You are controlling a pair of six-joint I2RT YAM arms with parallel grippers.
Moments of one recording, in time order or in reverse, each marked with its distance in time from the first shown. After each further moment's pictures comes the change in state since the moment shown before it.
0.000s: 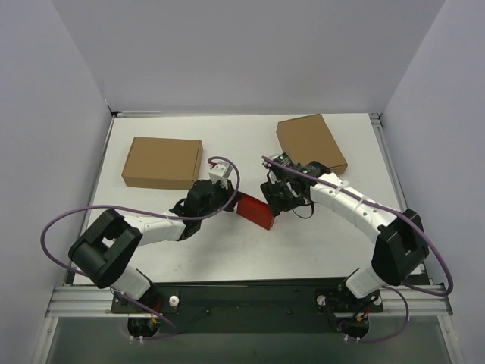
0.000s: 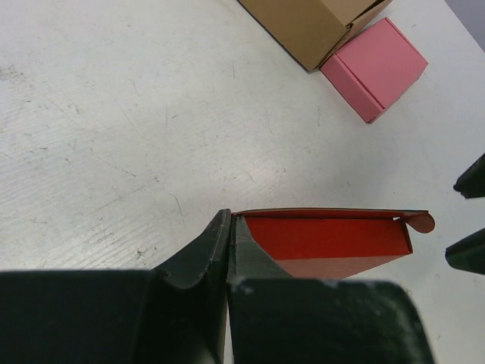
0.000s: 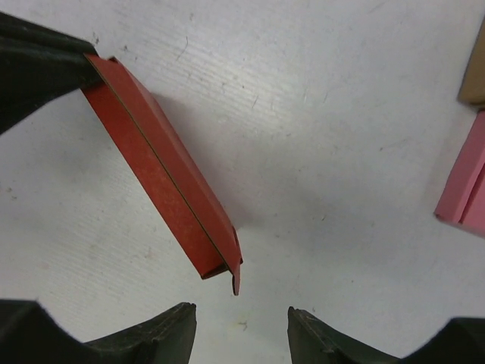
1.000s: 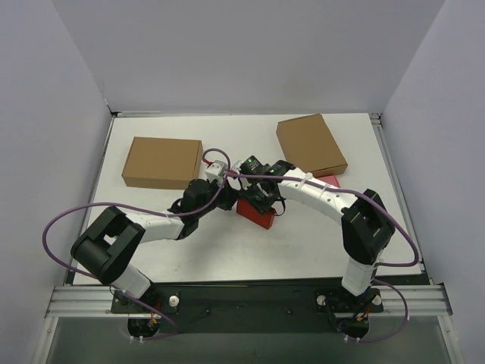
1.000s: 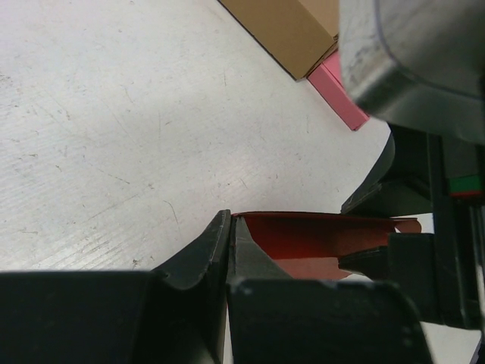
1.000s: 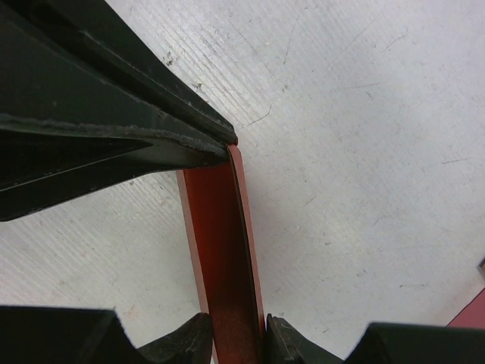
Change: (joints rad) left arm 0.048 0.028 -0.028 0.085 0.084 -0.034; right arm 0.115 0.252 0.147 0.050 0.053 -0.289
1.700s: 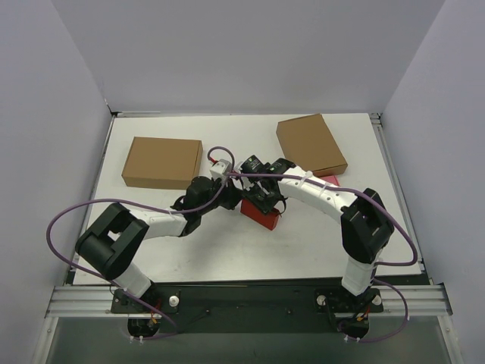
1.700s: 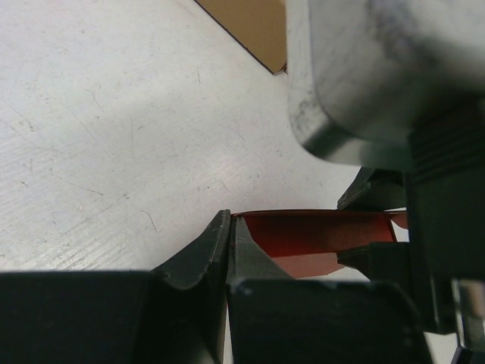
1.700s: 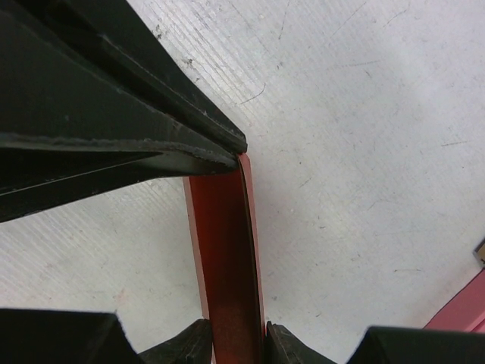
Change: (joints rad) left arm -0.008 0.039 0.040 -0.007 0.066 0.010; right arm -0.011 0.012 0.021 -0.071 0.009 -0.014
